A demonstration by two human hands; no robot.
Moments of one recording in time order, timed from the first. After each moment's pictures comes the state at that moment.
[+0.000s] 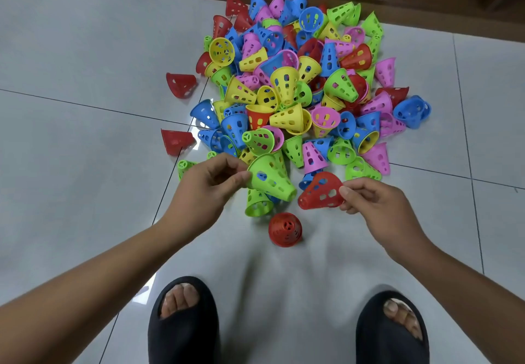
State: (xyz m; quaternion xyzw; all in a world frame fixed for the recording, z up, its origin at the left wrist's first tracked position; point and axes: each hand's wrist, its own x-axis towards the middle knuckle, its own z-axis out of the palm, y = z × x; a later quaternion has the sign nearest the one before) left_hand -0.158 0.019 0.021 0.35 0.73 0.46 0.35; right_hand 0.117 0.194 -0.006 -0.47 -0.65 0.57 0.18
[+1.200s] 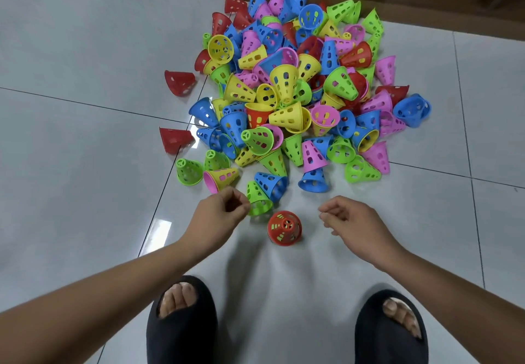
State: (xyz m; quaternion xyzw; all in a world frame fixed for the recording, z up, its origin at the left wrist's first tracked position) left_hand -0.138 0.001 -0.050 0.31 0.81 0.34 0.38; right_hand 0.116 0.177 -0.053 -0.50 -0.69 0.52 0.02
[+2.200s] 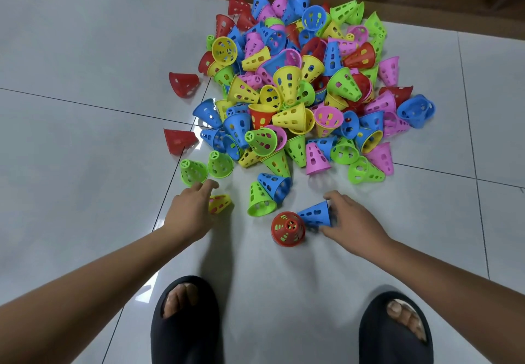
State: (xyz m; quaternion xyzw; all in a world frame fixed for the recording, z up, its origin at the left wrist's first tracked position) left_hand -0.207 -0.020 -0.102 0.45 0.86 0.03 0.23; right_hand 0.110 0.192 -0.087 -0.42 -0.85 0.30 -0.12
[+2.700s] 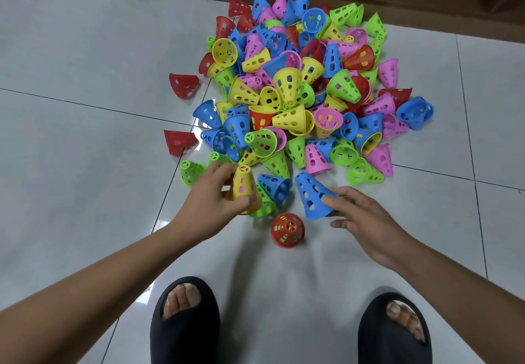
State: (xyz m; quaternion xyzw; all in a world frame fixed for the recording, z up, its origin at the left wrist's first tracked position) left_hand -0.166 0.012 -0.018 0.41 0.78 0.35 0.32; right_hand 0.103 0.182 -0.020 -0.46 -0.49 0.73 0.08
